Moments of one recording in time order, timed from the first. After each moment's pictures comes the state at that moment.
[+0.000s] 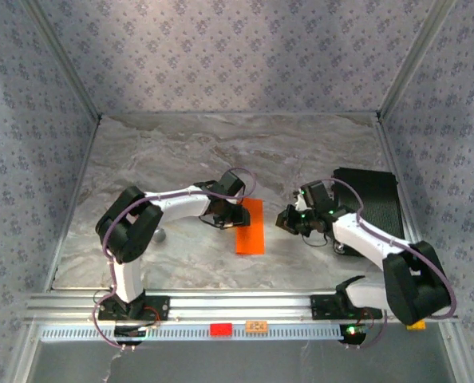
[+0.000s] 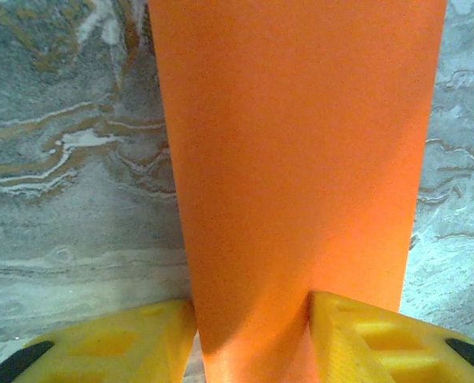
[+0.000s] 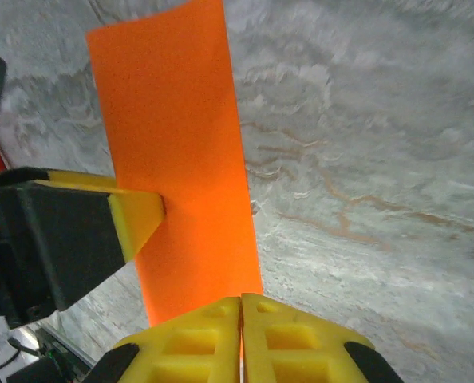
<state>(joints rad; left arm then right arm) -0.79 1.86 1.13 -0.46 0.25 -0.77 0.43 1.28 0.60 -0.29 -0.45 0.76</state>
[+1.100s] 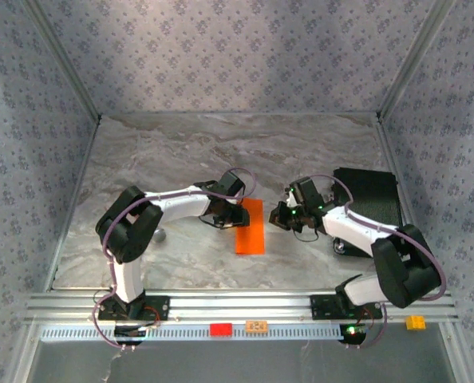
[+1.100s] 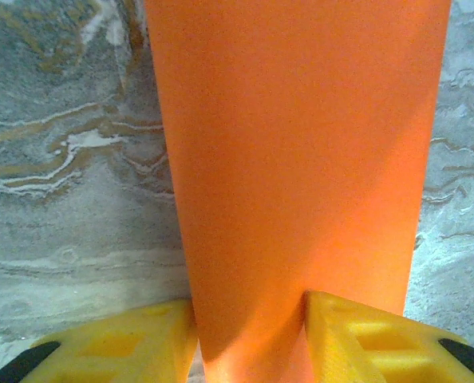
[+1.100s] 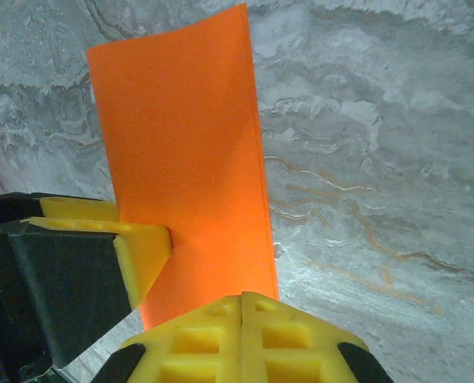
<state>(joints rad) -0.79 1.86 1.13 -0.46 0.24 -0.76 0.47 1.38 0.65 -0.23 -0.40 0.79</state>
